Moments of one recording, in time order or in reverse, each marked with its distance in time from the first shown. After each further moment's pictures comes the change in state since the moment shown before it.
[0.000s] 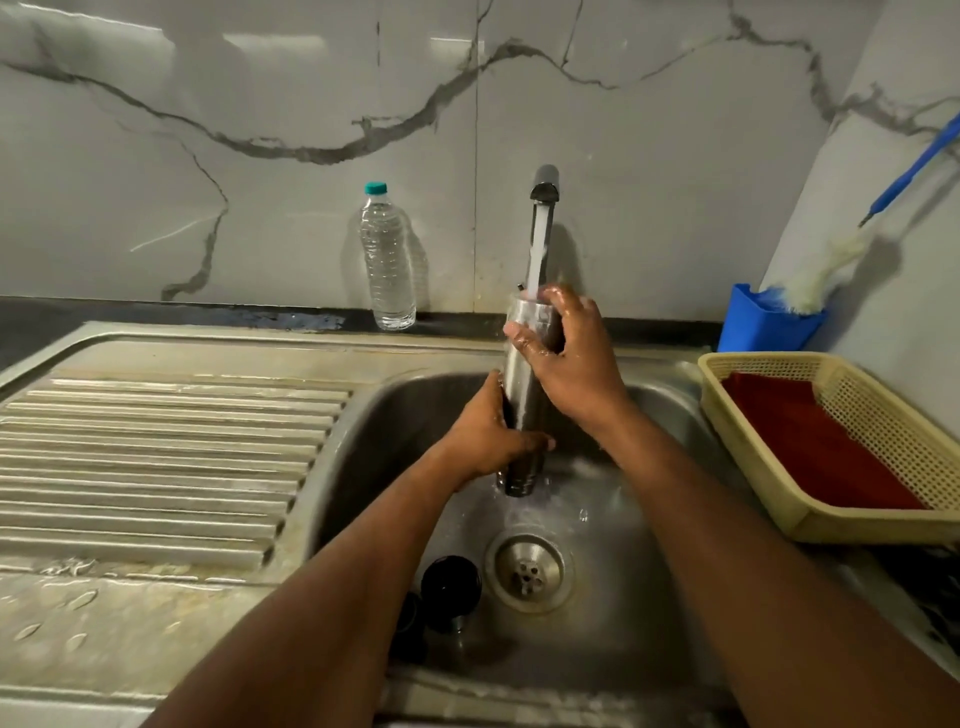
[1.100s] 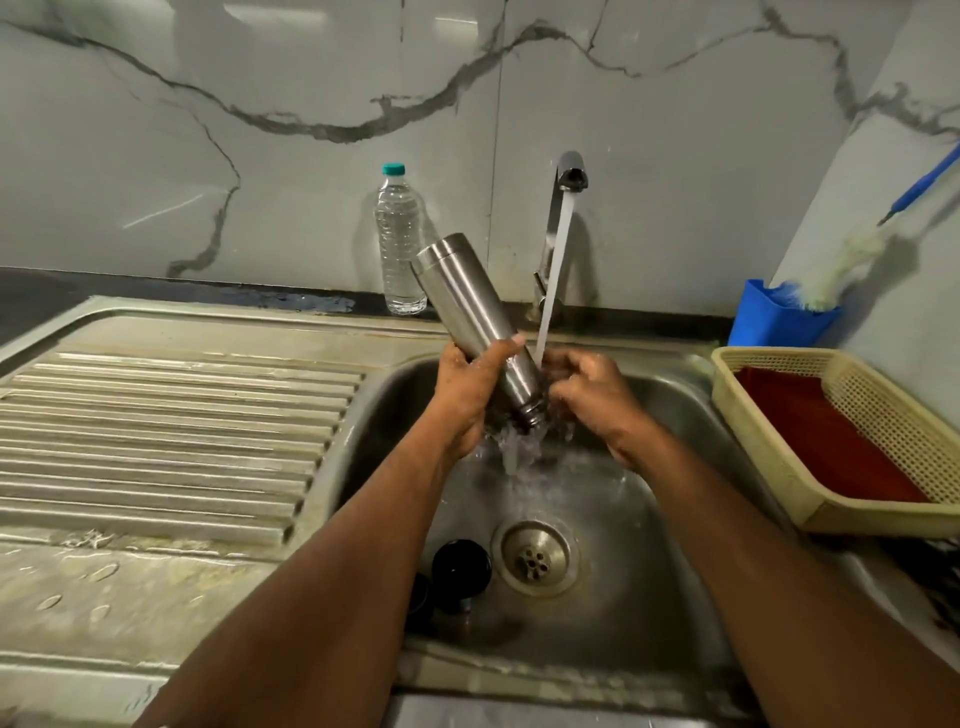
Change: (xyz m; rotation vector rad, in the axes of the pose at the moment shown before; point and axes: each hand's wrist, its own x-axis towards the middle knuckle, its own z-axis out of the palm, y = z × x) left_hand 0.007 0.013 -0.019 -0.728 0.254 -0.098; right_hand -0.023 0.033 -0.001 0.232 -0.316 0.409
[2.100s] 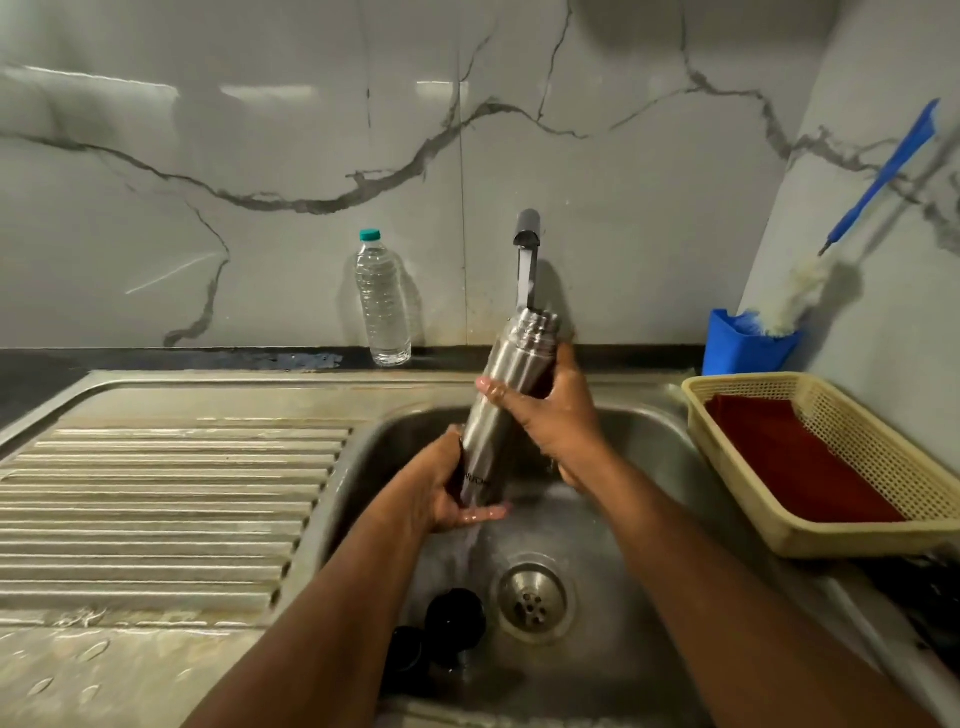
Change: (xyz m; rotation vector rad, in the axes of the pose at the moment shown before) left_hand -0.012 -0.001 -0.013 0.180 0.060 -0.628; right_hand -0.009 -0.035 0.016 0.136 0.225 -0.210
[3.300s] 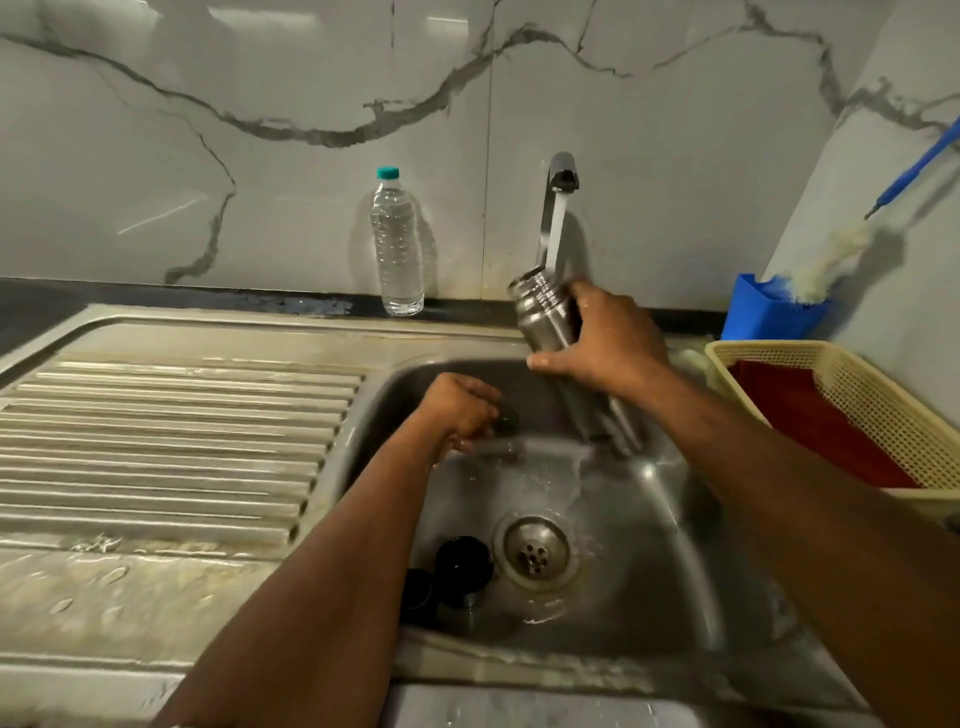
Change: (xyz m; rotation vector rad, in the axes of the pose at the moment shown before) left_hand 0.002 0.008 -0.015 0.537 0.023 0.423; right_hand 0.019 -0.033 -0.027 -0.983 -0.077 -0.120
